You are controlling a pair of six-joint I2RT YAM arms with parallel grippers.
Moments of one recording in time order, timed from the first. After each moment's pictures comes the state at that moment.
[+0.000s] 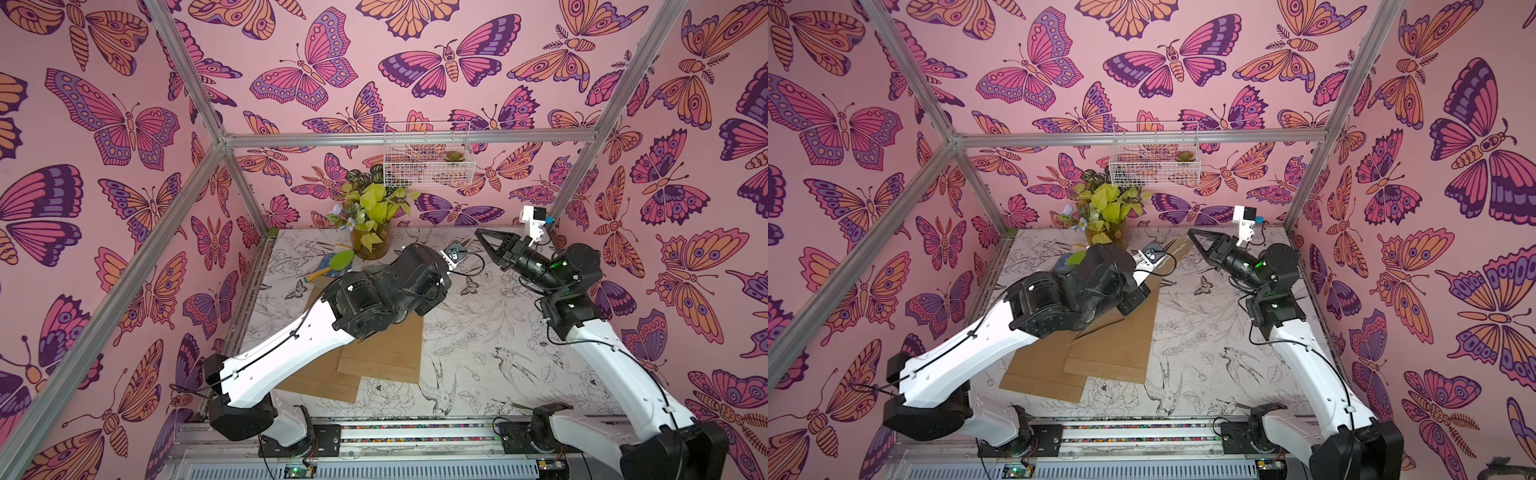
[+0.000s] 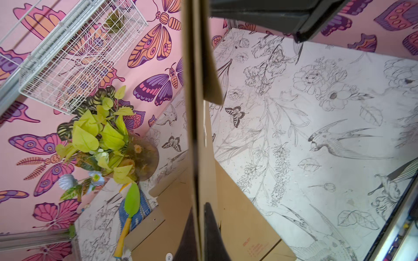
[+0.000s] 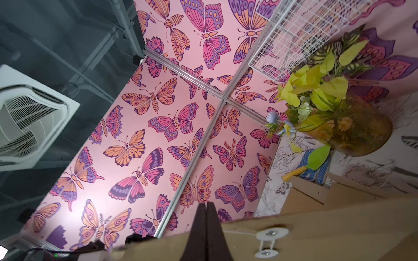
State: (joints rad) left arm -1.10 1.50 1.84 -0.96 -0.44 0.13; right arm 0.21 1.08 0.97 0.36 -0.71 1.22
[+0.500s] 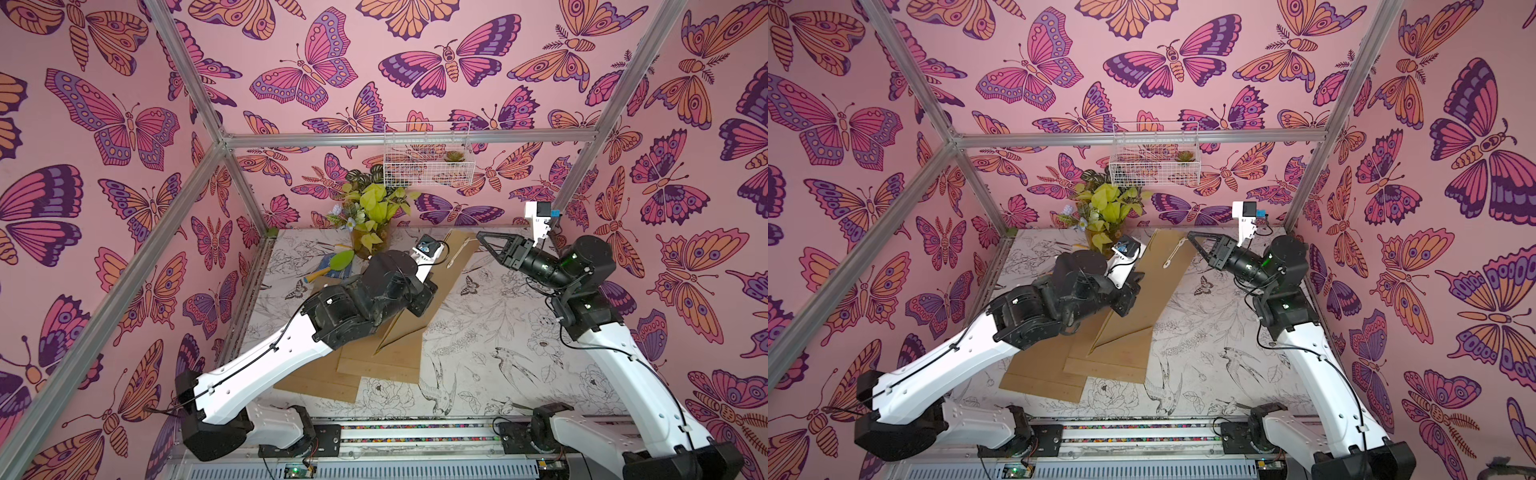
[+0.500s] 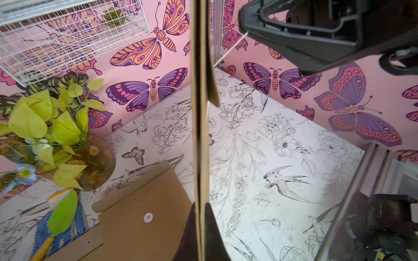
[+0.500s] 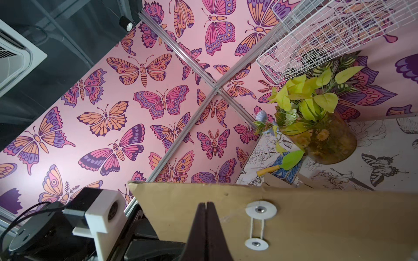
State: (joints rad) left arm -1.02 1.32 1.55 -0.66 -0.25 -0.09; right arm 0.21 1.06 1.08 0.13 -0.77 0.95
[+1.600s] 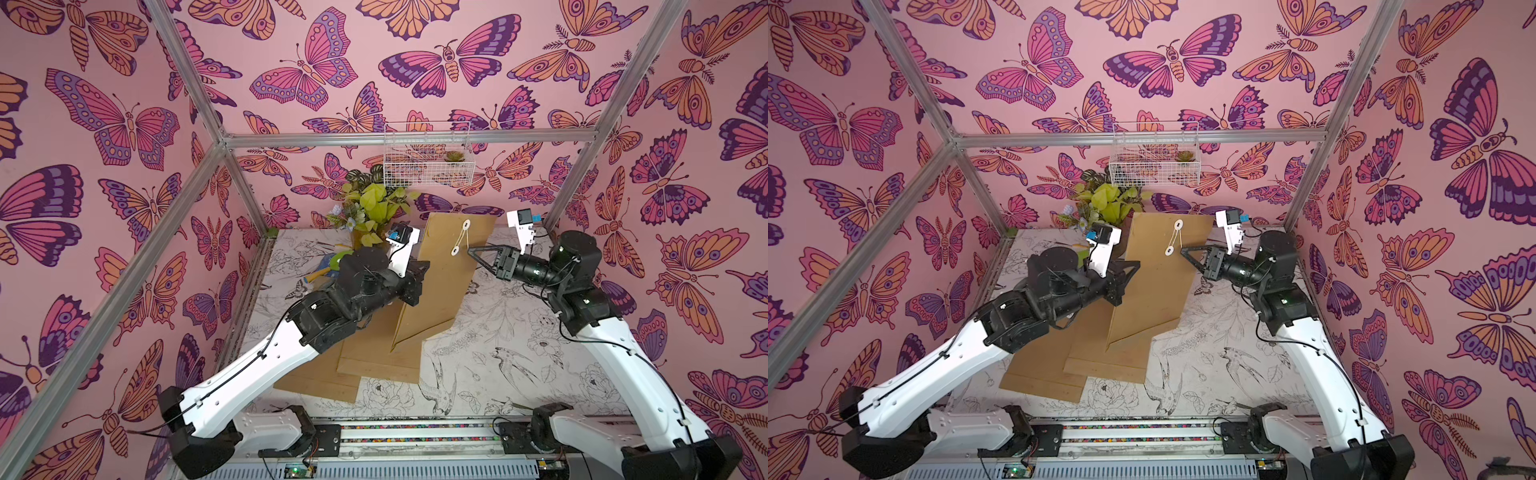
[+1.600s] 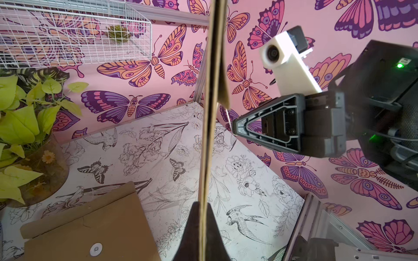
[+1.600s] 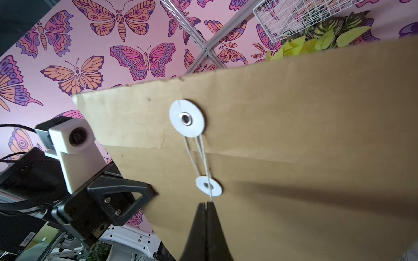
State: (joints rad) left arm -0.91 1.21 1.40 -0.41 -0.06 -0.29; right arm 0.22 1.09 1.12 -0.12 -0.85 0.70
